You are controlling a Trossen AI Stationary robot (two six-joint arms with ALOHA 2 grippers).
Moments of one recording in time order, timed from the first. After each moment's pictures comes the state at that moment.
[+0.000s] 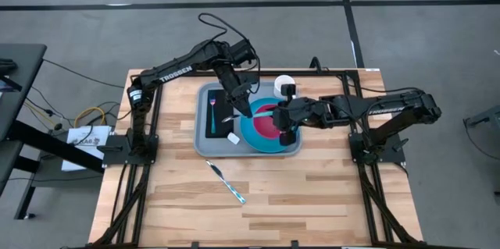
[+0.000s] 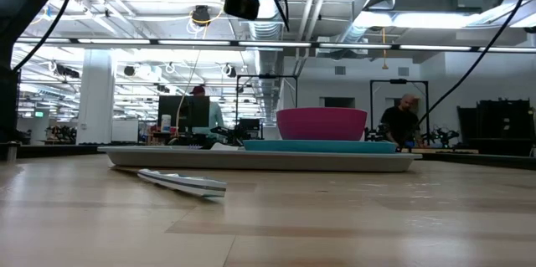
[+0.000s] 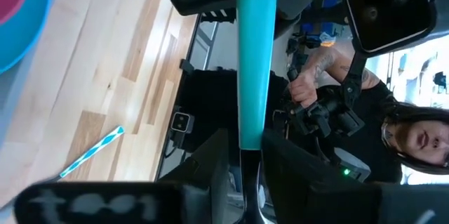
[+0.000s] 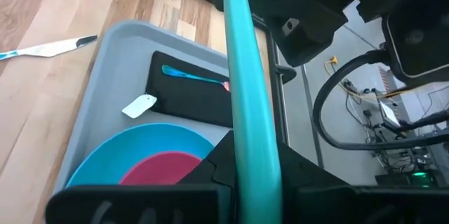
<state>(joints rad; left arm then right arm) 0.42 1.97 2.10 -1.31 1.13 -0.36 0.11 1.40 1.33 -0.57 0.43 -0.45</state>
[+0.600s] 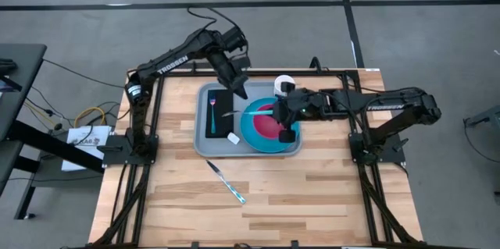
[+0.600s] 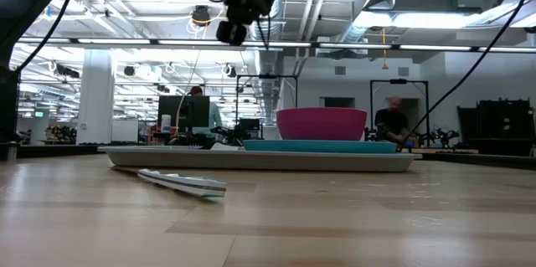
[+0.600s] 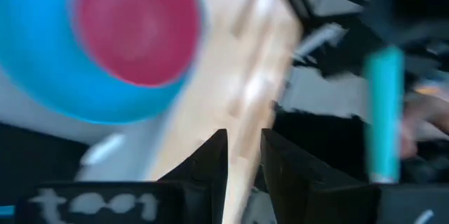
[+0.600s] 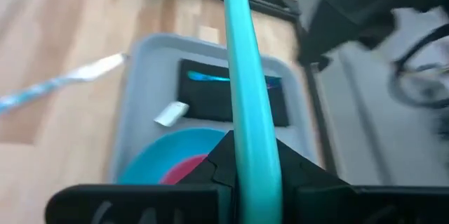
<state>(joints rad) 0.54 1.97 2.10 -1.35 0.82 -0.22 0.03 1.40 1.33 -0.60 0.25 -0.30</state>
